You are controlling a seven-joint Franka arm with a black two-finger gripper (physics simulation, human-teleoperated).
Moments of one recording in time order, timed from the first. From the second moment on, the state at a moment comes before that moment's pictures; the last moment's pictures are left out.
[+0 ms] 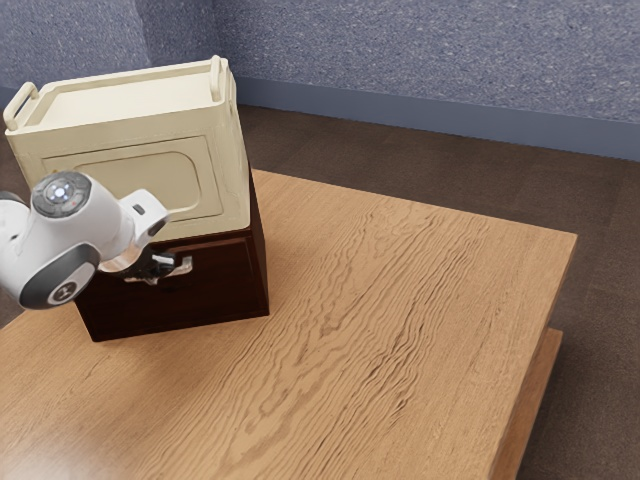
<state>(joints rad) 0.47 -0.28 -0.29 -2.63 0.46 2.88 -0.68</state>
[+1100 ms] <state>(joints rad) 0.10 -0.33 -0.28 -2.60 0.48 2.82 -0.81</state>
